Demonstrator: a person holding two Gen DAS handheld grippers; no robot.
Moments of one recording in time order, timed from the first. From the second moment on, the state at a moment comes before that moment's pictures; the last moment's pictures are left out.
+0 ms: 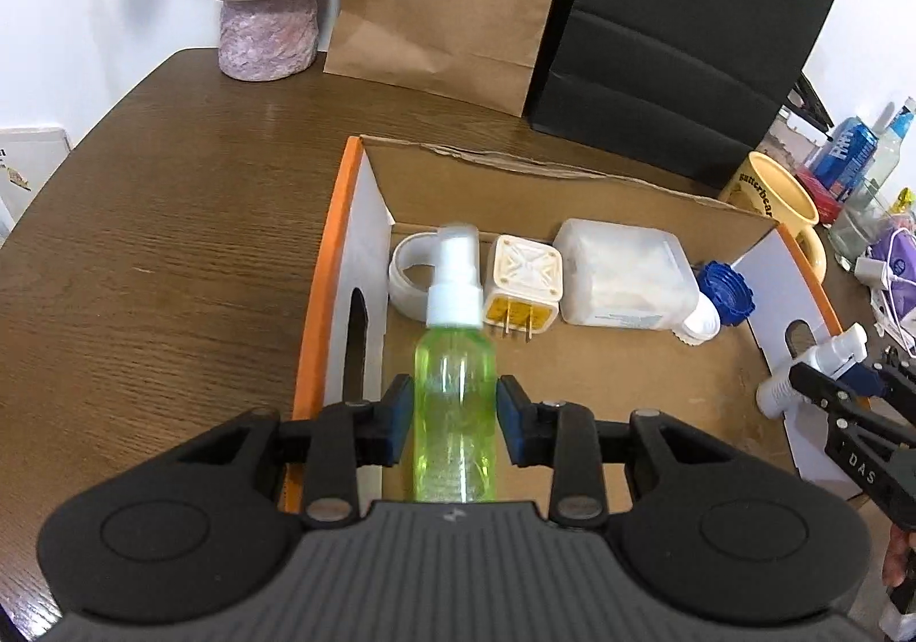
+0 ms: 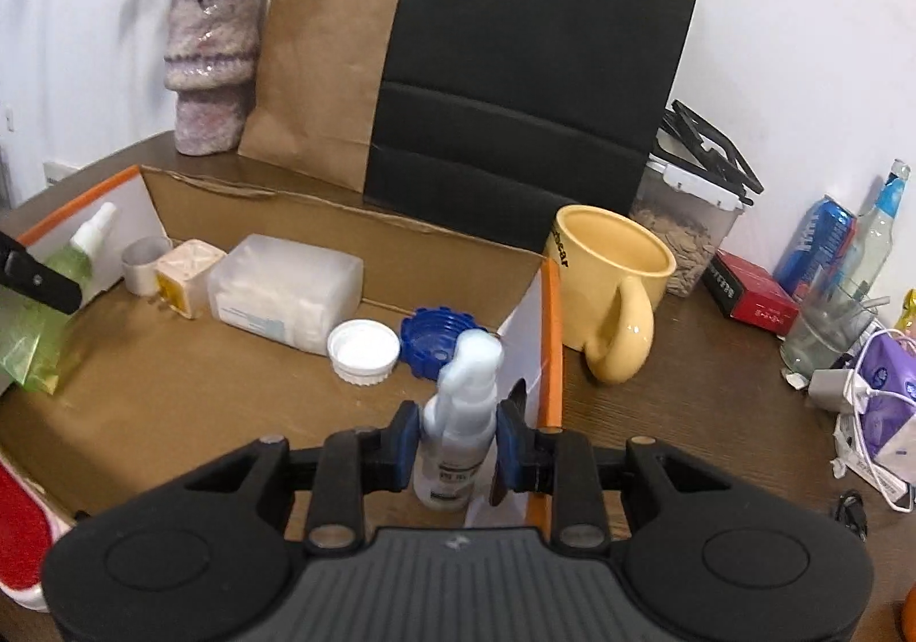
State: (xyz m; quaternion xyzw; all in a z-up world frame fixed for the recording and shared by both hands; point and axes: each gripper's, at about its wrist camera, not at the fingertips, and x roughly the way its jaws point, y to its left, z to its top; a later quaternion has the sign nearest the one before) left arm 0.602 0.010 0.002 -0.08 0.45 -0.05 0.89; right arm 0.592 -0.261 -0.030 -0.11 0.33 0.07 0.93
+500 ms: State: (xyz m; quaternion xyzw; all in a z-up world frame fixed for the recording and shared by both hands) left arm 0.548 0.020 0.052 -0.07 0.42 -0.04 0.90; right arm 0.531 -0.275 0.054 -0.10 0.28 0.07 0.95
